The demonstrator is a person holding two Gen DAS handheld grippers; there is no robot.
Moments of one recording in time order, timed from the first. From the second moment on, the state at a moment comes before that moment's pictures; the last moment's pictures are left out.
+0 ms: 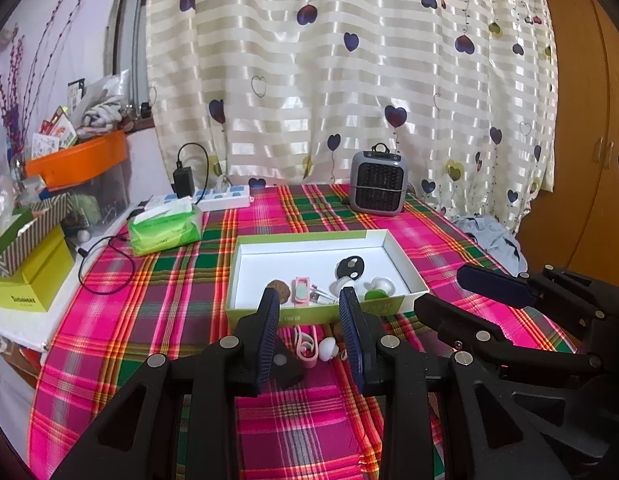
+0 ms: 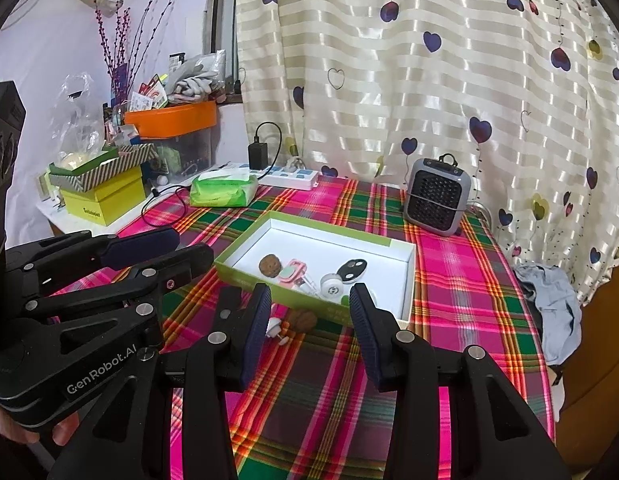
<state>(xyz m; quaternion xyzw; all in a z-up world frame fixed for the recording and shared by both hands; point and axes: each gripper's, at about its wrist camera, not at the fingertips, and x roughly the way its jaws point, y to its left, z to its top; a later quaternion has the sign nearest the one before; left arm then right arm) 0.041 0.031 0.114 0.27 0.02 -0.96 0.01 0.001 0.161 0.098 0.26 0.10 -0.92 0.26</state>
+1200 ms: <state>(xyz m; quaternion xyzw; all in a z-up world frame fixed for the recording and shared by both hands) 0.020 -0.005 0.055 0.33 0.06 -0.94 0.00 -0.021 0.146 0.045 0.33 0.09 -0.89 0.31</state>
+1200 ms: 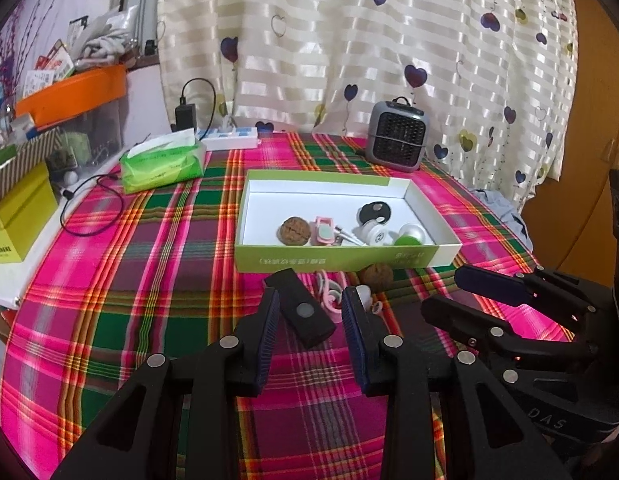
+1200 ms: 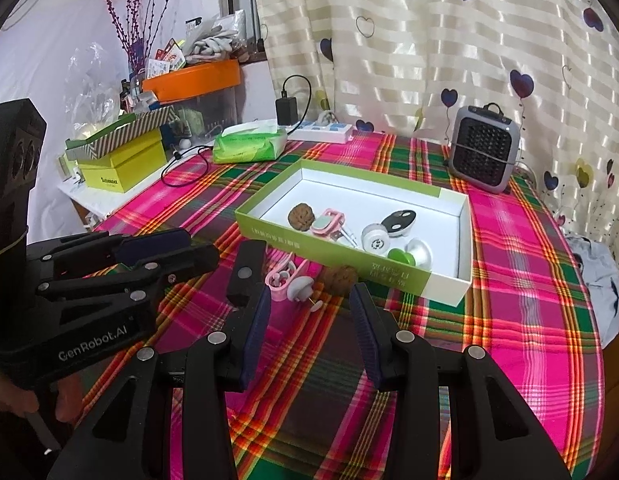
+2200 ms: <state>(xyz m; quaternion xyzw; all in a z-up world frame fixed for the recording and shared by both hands) -0.036 -0.022 0.017 0.39 0.13 -0.91 0.02 -0.100 0.142 -0.002 0.43 0.00 -0.85 0.29</state>
